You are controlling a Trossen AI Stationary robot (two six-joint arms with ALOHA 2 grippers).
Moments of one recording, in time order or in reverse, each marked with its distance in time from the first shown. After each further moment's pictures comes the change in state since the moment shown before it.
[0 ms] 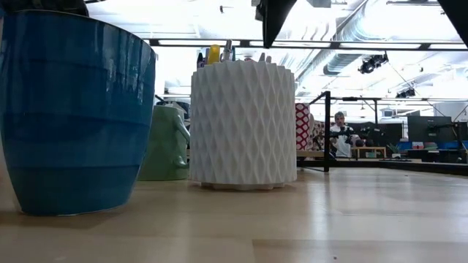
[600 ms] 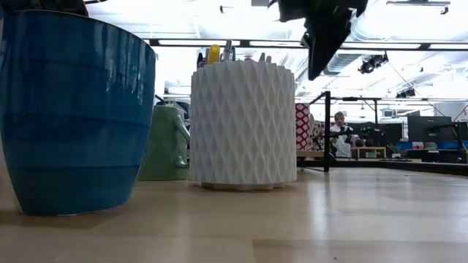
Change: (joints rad) left arm 0.000 0.000 0.000 -0.010 0.000 -0.001; right arm 0.052 -0.425 -0.803 0.434 0.078 0.201
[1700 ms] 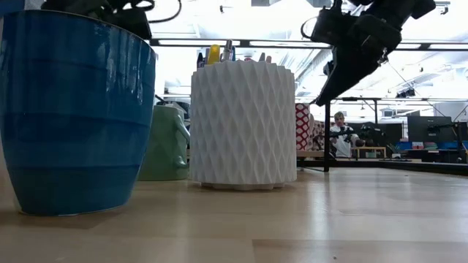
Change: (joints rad) left arm -0.066 0.536 0.000 0.496 0.195 0.156; right arm 0.021 -0.340 -0.640 0.712 -0.030 0.030
